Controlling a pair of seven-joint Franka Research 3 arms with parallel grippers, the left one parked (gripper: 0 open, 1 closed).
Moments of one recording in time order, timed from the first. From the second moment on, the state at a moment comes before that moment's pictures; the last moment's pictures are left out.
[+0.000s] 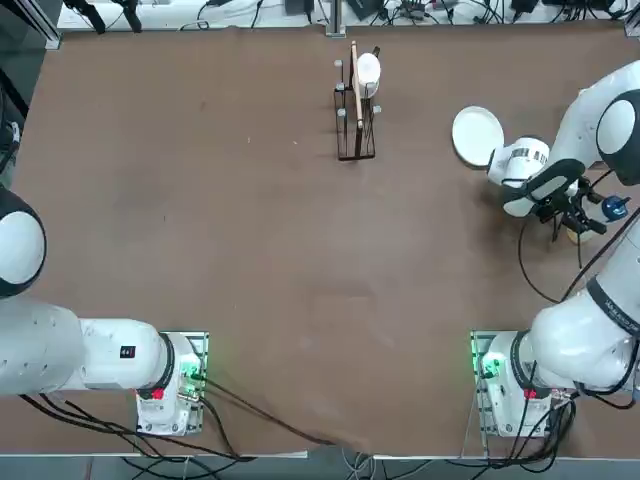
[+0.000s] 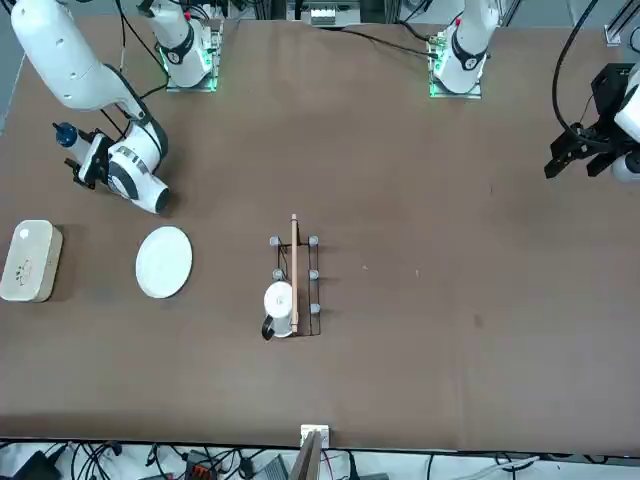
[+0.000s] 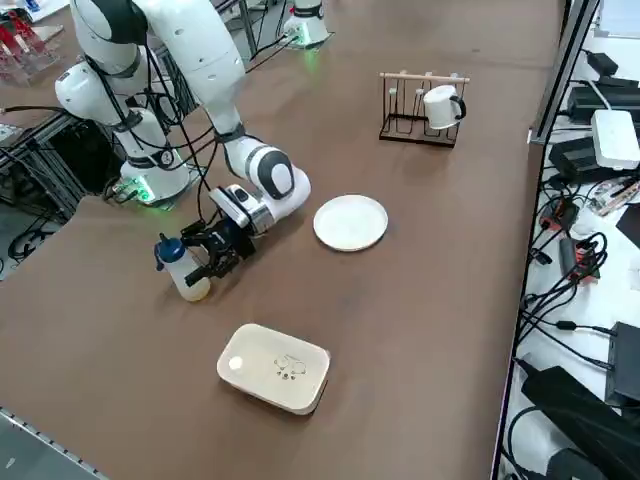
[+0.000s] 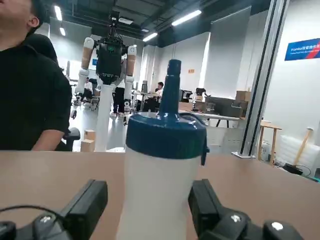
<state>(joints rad) -0.18 0.64 0.10 -2.26 -1.28 1.46 2.82</state>
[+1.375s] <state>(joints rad) -0.18 0.58 0.21 -2.24 -1.15 1.44 2.79</state>
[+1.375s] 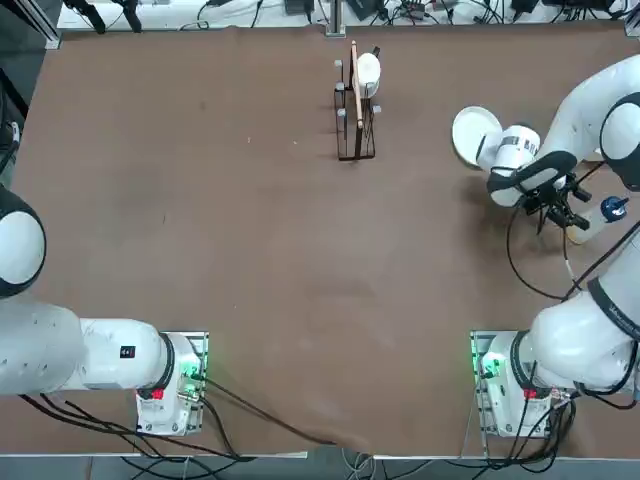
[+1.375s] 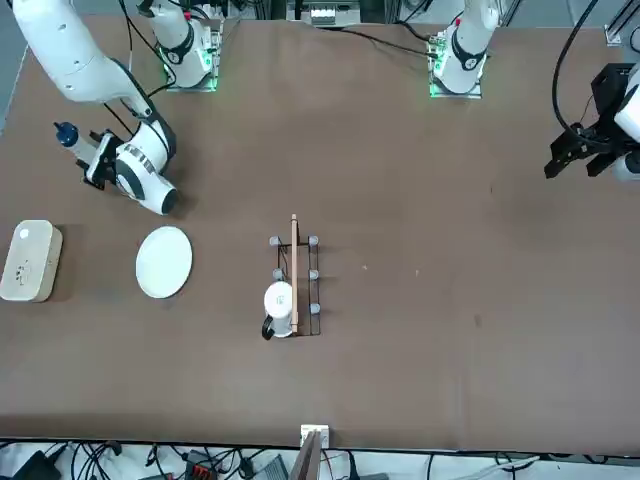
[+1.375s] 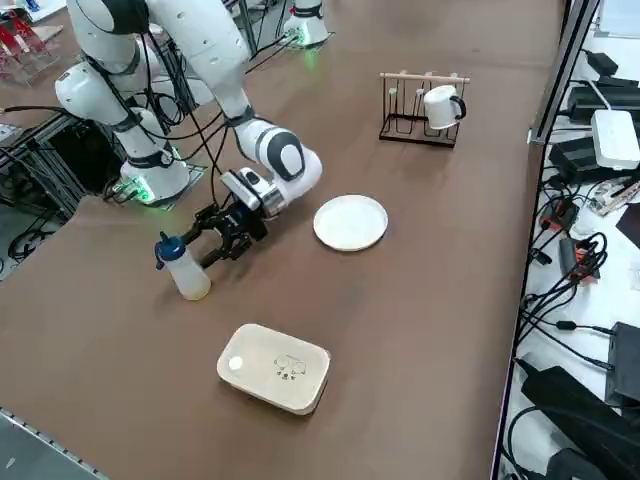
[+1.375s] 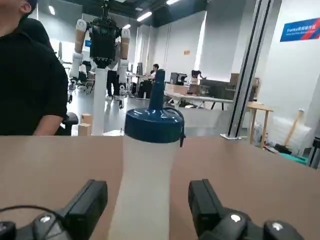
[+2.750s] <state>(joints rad) -0.17 0.55 0.43 -1.71 -0.63 1.40 2.13</state>
